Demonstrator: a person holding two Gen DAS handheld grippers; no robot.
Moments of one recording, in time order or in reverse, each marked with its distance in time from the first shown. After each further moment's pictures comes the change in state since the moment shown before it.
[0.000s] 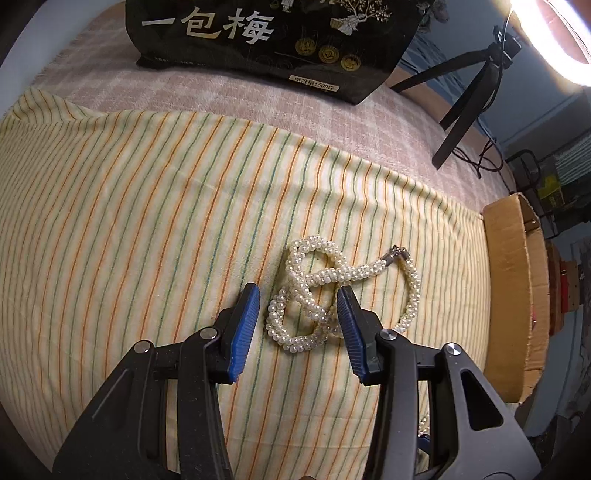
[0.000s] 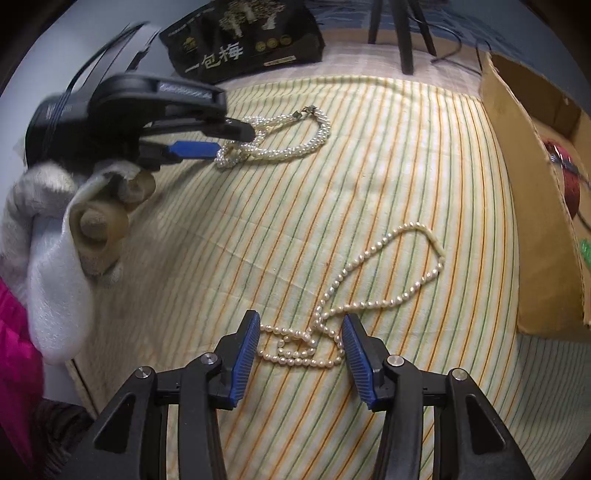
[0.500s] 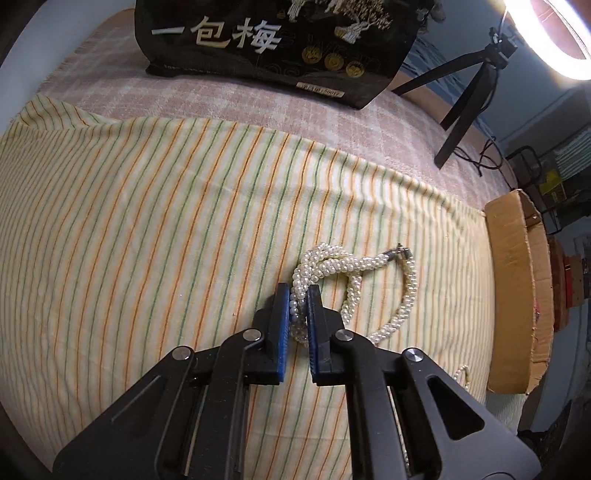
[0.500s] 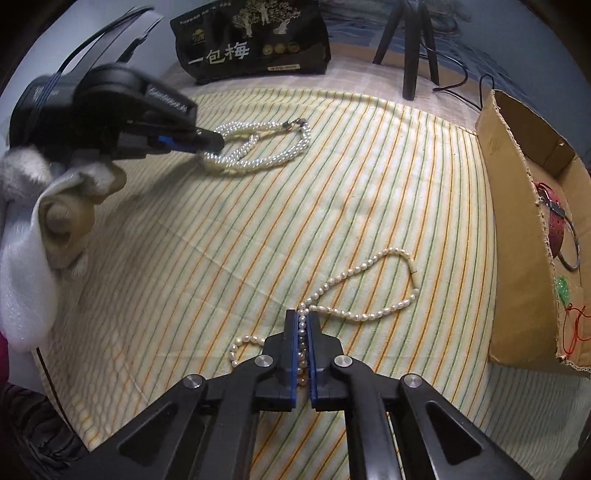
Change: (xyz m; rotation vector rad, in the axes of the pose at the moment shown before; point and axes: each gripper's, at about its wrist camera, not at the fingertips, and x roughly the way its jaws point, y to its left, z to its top) left arm -0.012 0.011 -0.002 0.024 -0.020 0.001; right arm -0.002 0.000 0.006 -0.077 -0.041 -0.102
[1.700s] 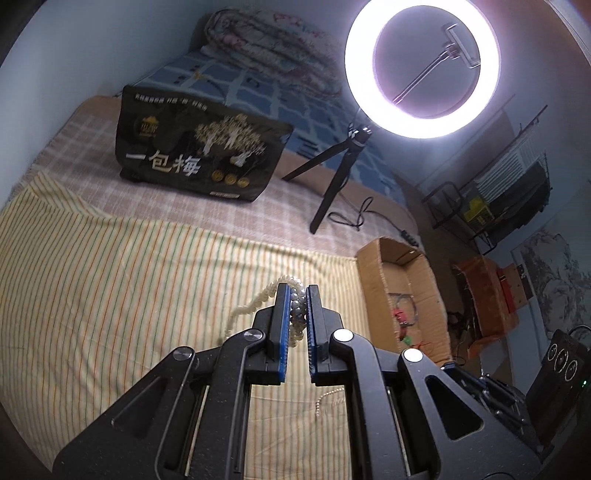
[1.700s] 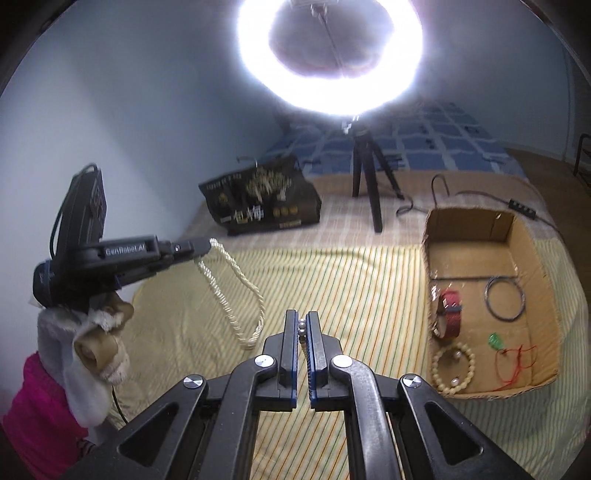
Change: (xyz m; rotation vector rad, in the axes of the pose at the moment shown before) left arm -0.147 -0.039 -0.005 0.069 -0.233 -0.274; right arm -0.165 -0.034 0.021 0.155 -0.404 0.136
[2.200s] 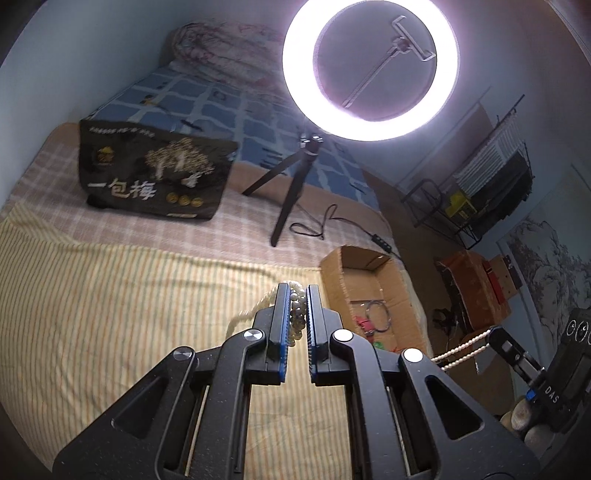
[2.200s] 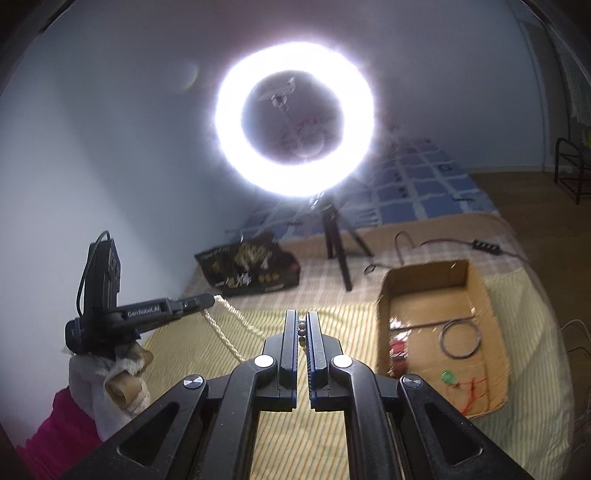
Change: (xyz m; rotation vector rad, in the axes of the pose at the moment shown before) left arm 0.002 -0.050 0.010 0.068 -0.023 -0.067; right arm -0.075 -0.042 0.029 0.065 -0.193 -0.016
